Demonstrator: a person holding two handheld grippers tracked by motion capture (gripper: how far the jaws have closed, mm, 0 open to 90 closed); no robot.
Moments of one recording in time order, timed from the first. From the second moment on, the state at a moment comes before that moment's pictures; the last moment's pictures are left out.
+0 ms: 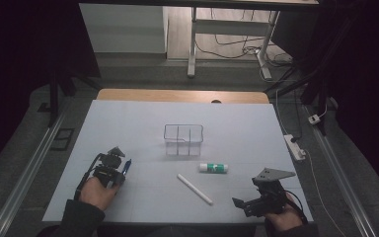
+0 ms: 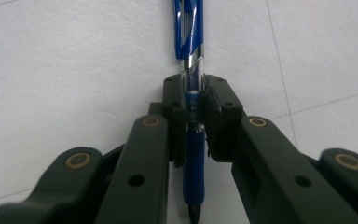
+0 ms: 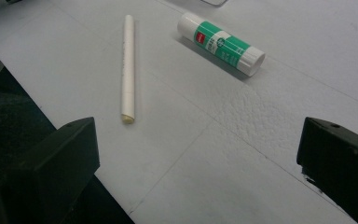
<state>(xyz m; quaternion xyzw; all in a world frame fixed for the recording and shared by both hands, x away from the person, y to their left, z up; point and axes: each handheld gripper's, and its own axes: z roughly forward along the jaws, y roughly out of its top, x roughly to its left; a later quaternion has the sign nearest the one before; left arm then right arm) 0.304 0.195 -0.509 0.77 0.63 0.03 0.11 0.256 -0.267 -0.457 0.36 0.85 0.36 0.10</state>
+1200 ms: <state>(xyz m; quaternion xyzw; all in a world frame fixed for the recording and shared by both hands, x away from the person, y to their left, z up) 0.294 0.204 -0.455 0.86 0.37 0.00 0.34 0.251 -0.259 -0.449 0.32 0.86 0.38 0.13</state>
